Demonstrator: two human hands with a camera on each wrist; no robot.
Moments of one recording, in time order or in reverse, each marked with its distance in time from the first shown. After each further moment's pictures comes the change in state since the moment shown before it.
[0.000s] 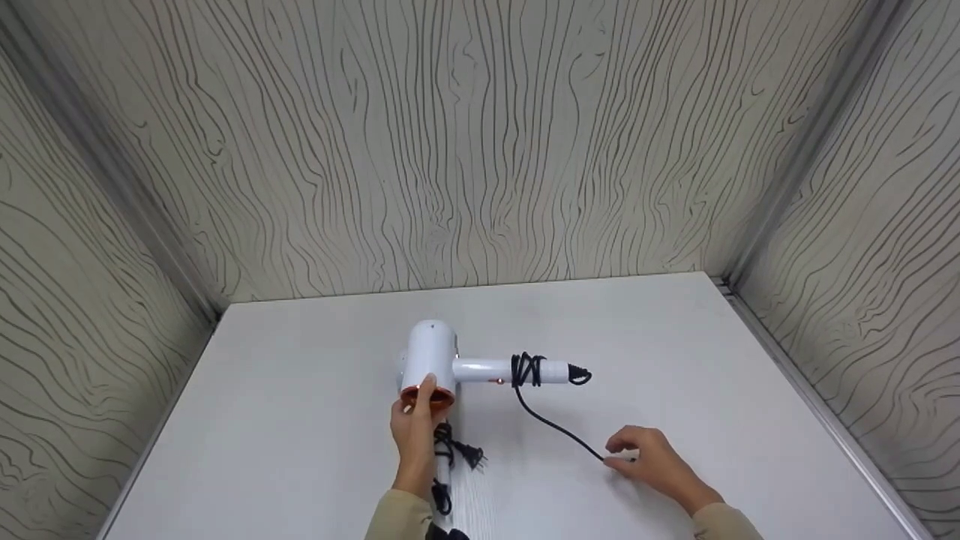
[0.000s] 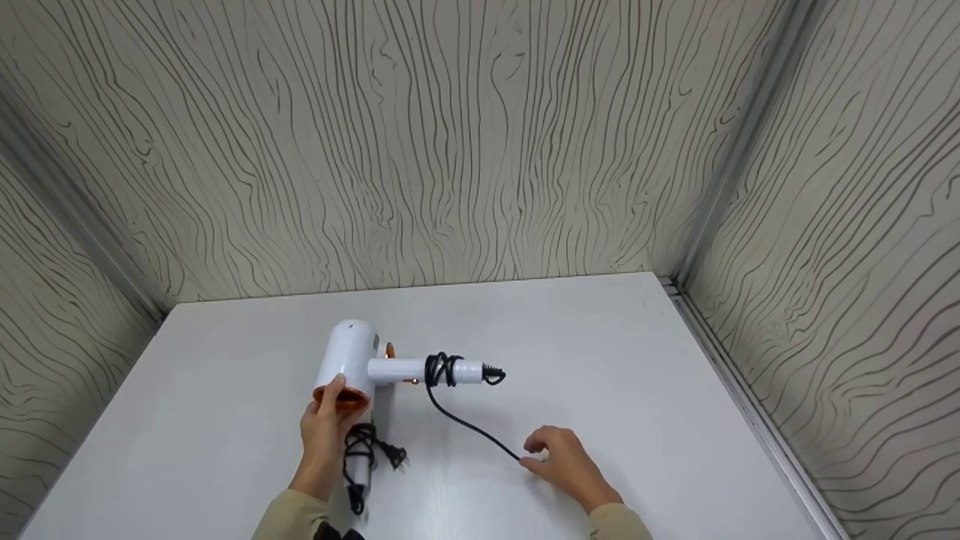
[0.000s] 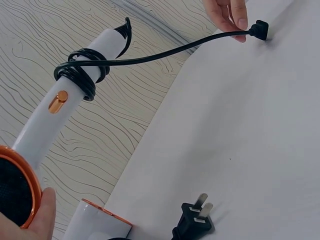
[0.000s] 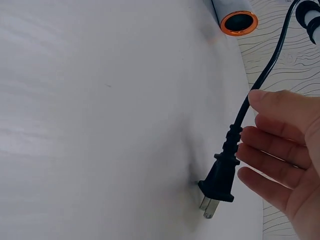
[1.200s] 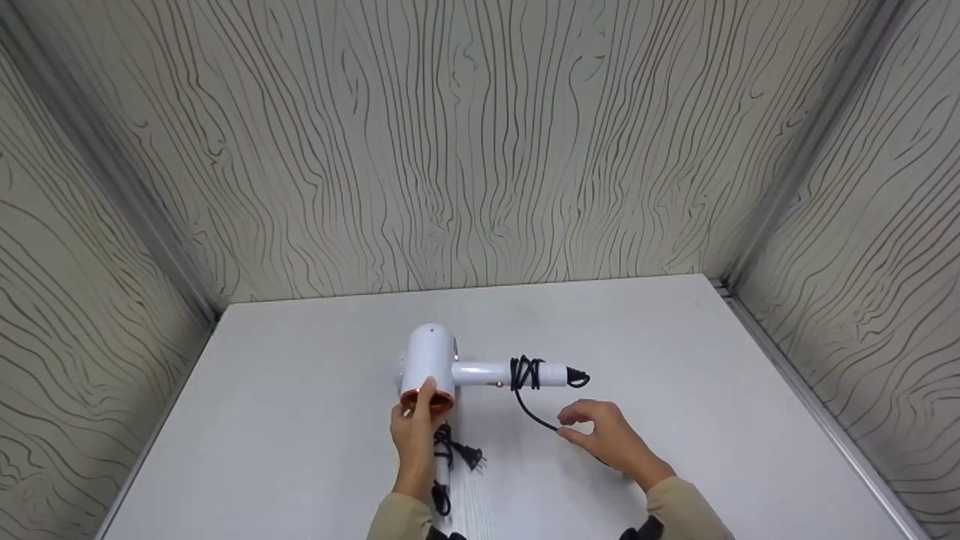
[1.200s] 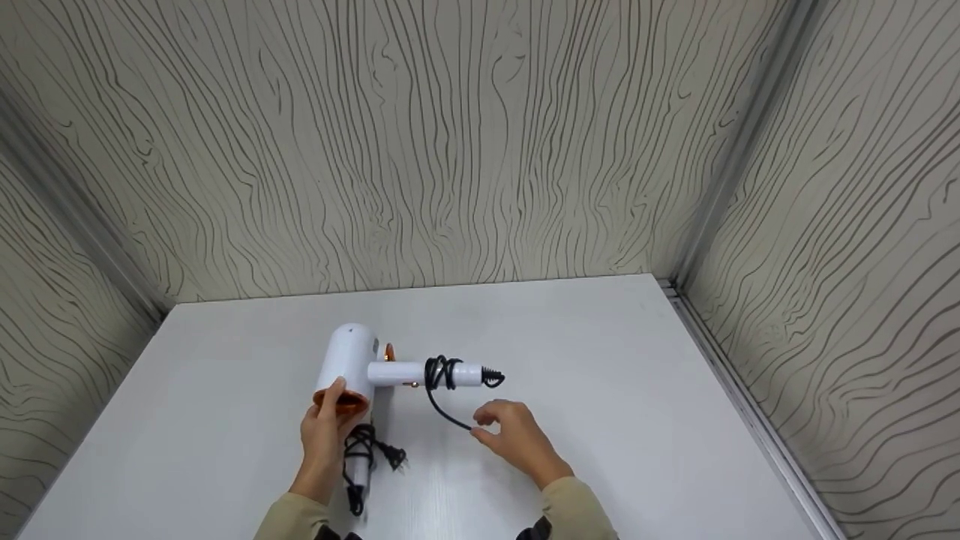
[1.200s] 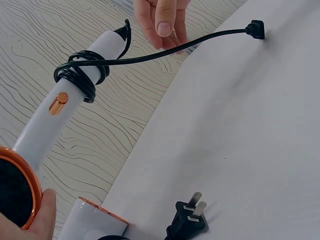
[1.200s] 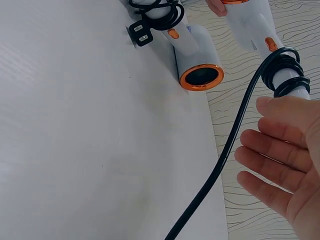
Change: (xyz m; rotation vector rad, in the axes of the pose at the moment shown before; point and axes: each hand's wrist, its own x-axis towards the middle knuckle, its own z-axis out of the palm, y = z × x) left_hand 0.001 -0.001 0.002 -0.006 0.023 -0.012; right_hand 0.039 -0.063 0.003 0.056 0.070 -0.136
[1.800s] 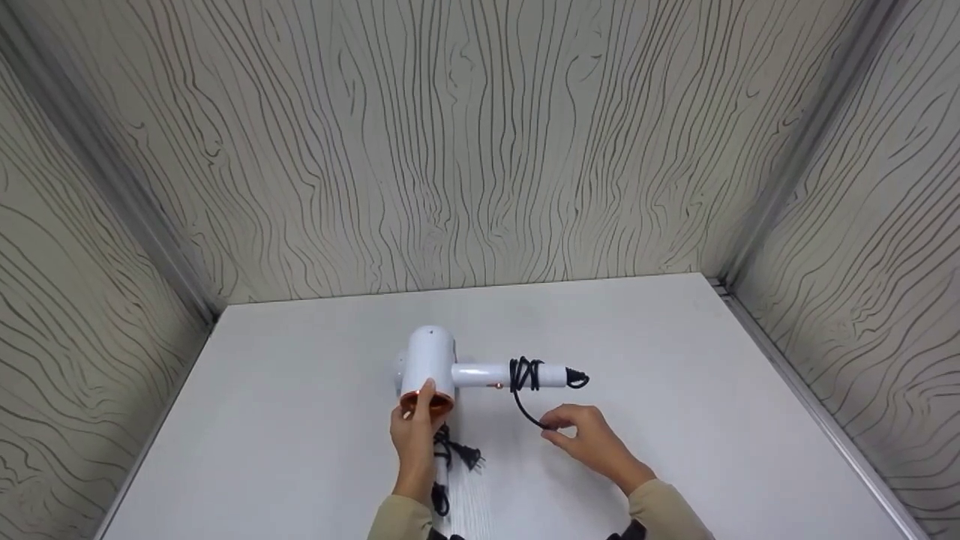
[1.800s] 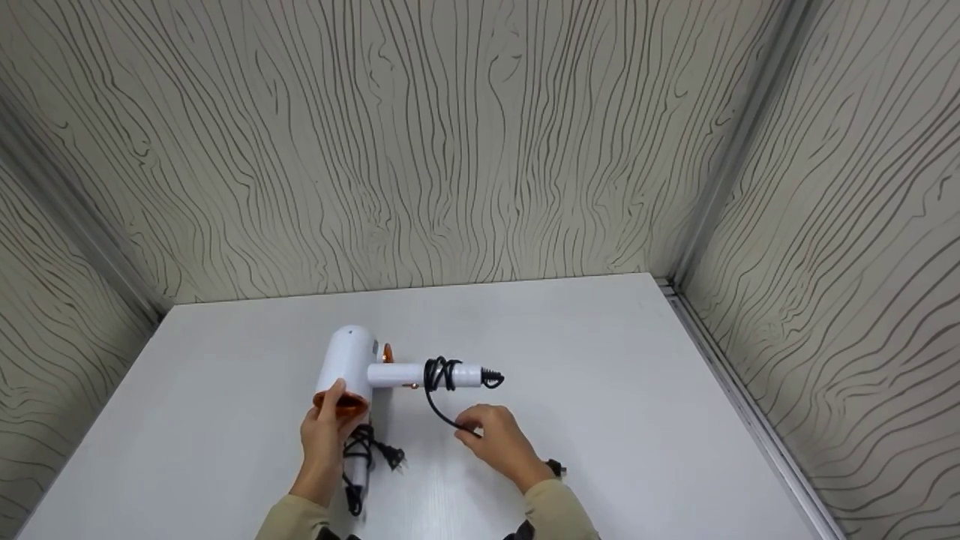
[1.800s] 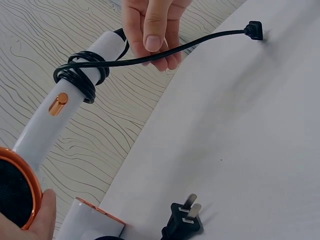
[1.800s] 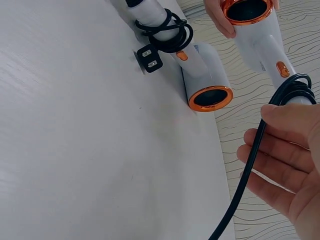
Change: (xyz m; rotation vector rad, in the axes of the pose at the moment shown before) left_hand -0.004 -0.002 0.000 -0.011 -0.028 0.002; right_hand 0.005 -0.011 0.019 0.074 0.007 -0.042
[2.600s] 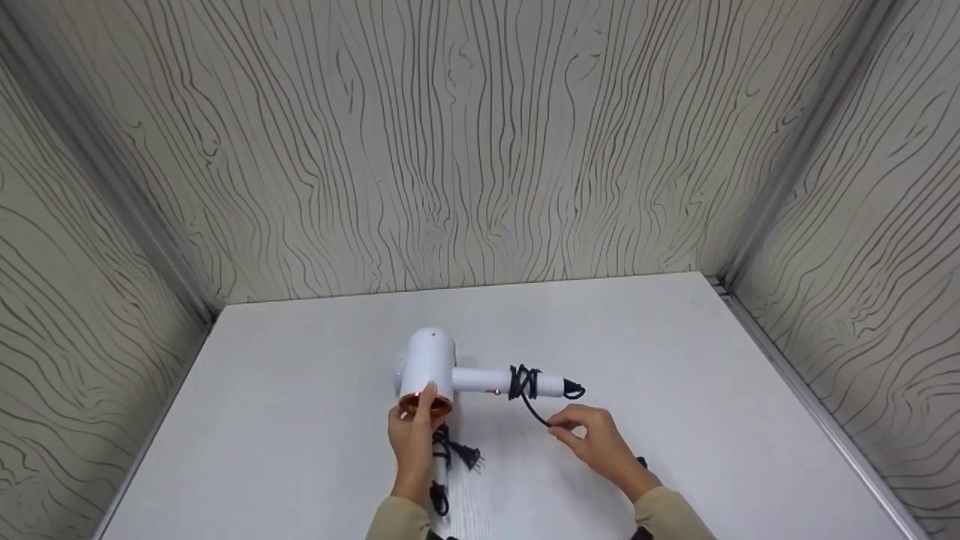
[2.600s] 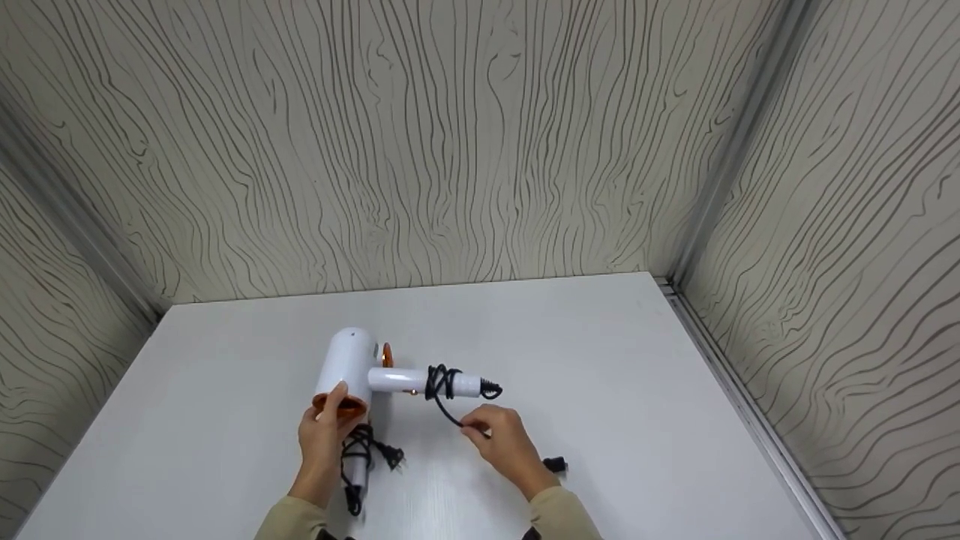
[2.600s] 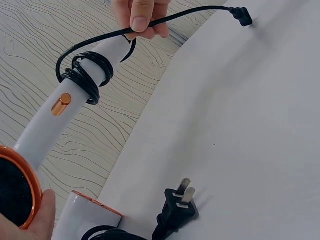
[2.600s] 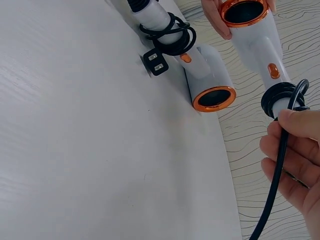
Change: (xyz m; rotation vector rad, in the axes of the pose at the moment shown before) left_hand 0.002 -0.005 -0.003 0.060 0.019 0.011; right_hand -0.010 0.005 0.002 0.032 0.191 -0.097
